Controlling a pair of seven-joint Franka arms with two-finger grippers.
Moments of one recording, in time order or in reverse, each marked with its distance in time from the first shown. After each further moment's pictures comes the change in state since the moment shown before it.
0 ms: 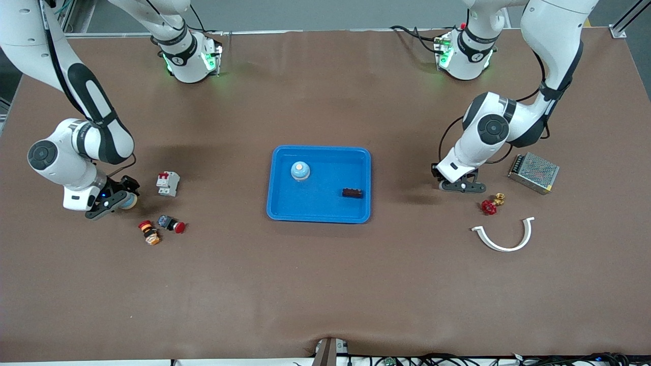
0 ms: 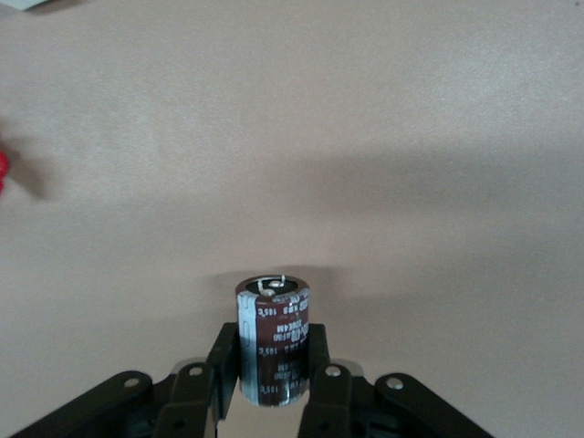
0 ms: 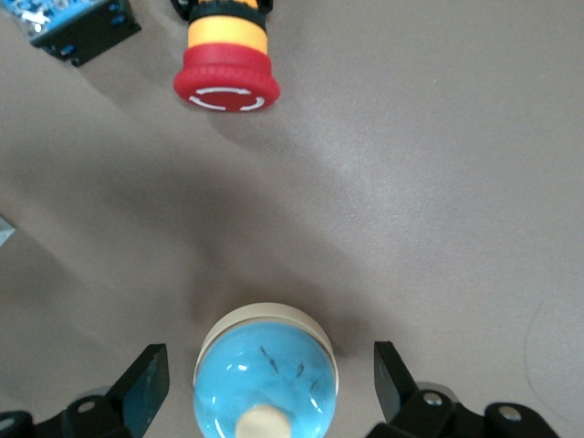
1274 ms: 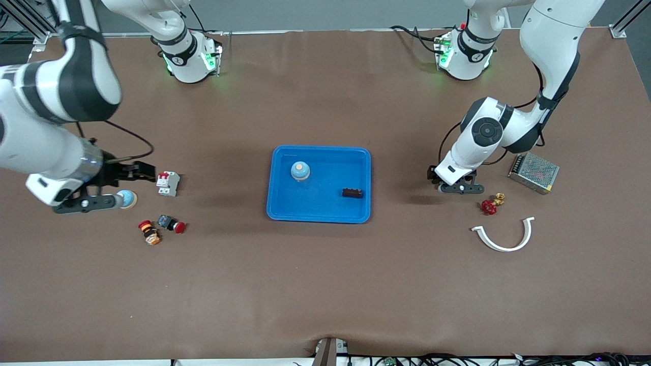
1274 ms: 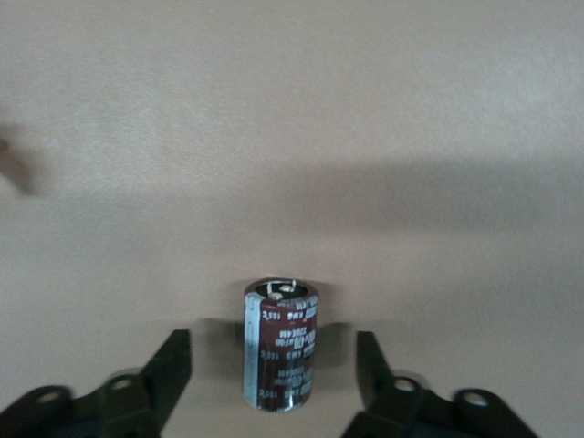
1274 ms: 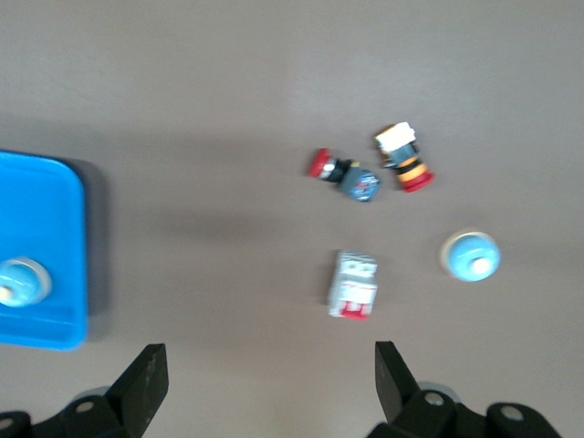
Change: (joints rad) left arm 0.008 0.047 0.005 0.007 0.120 0.040 -0.174; right arm 0.379 -0.230 0.031 0.549 0.077 -0.967 0.964
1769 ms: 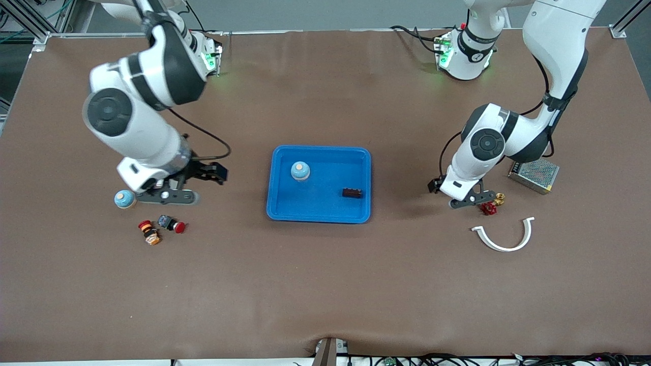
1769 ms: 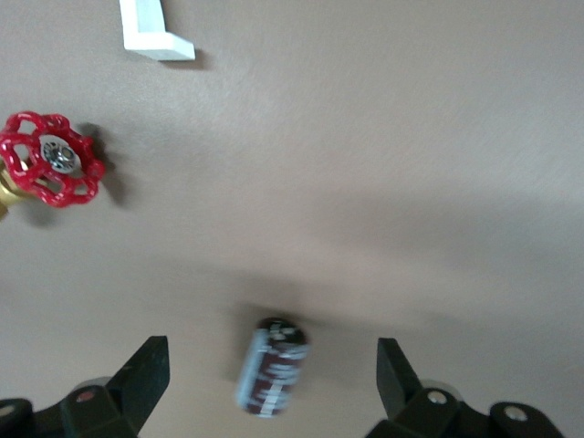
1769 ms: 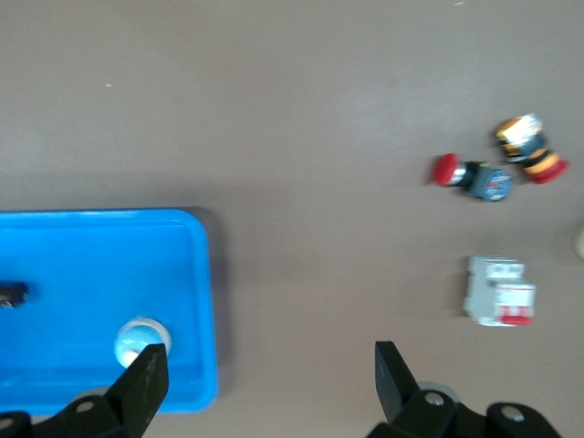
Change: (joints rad) left arm -0.027 0.014 -0.026 0.213 -0.045 -0.257 -0.276; right arm 0.239 0.059 0.002 -0.007 0.002 0.167 0.383
